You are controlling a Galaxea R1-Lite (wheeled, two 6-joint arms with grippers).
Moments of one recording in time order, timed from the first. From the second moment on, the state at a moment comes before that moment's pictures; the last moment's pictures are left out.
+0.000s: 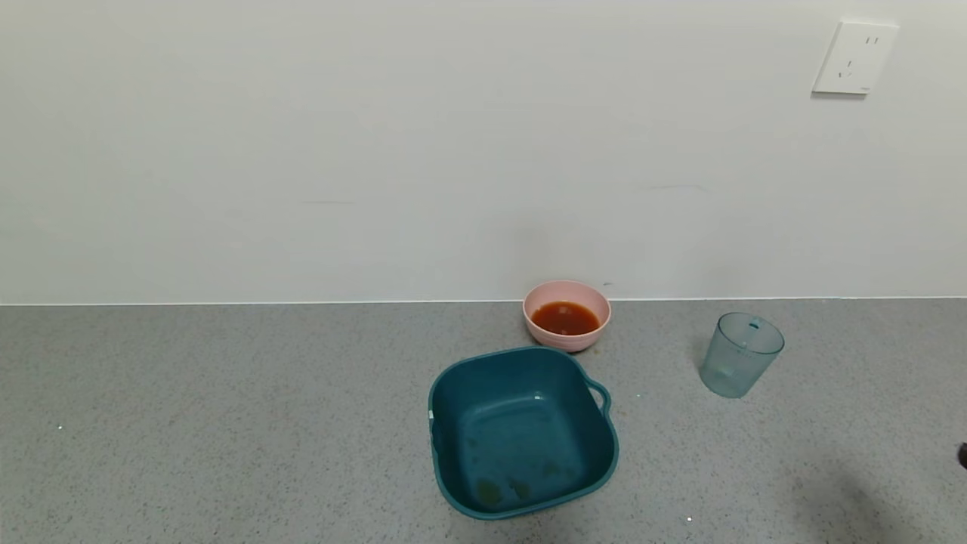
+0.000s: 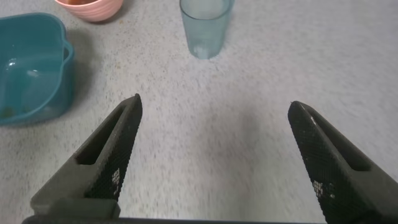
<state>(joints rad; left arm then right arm) 0.00 0.00 0.00 -0.01 0.00 -0.03 0.02 0.77 -0.54 0.12 0.00 0.05</state>
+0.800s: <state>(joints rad) 0.00 0.00 0.00 -0.01 0.00 -0.03 -0.01 0.18 -0.64 0.52 -0.06 -0.01</state>
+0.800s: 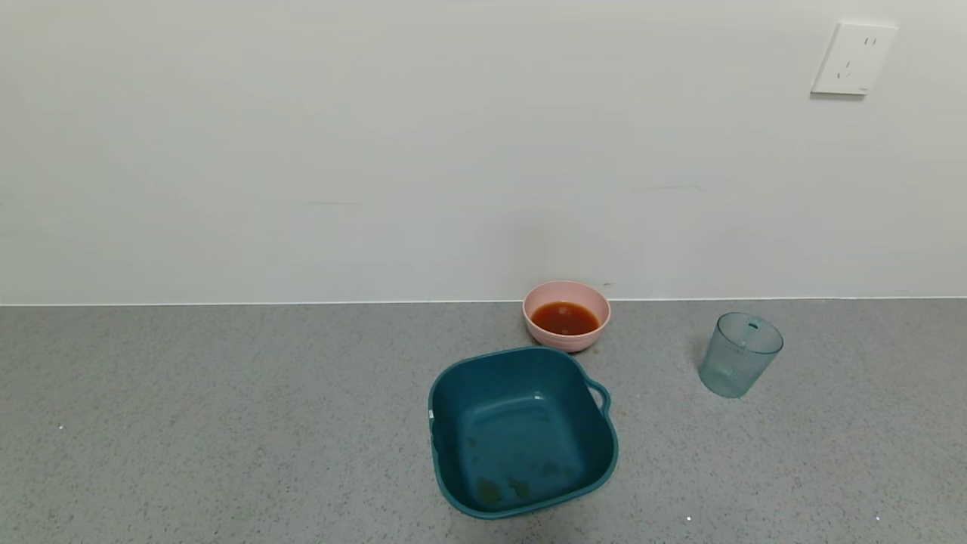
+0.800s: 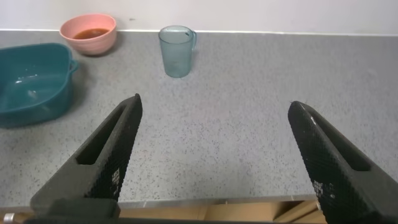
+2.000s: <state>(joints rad) 0.00 0.00 0.00 -0.01 0.00 -0.03 -0.01 0.00 0.00 0.00 0.01 -0.04</state>
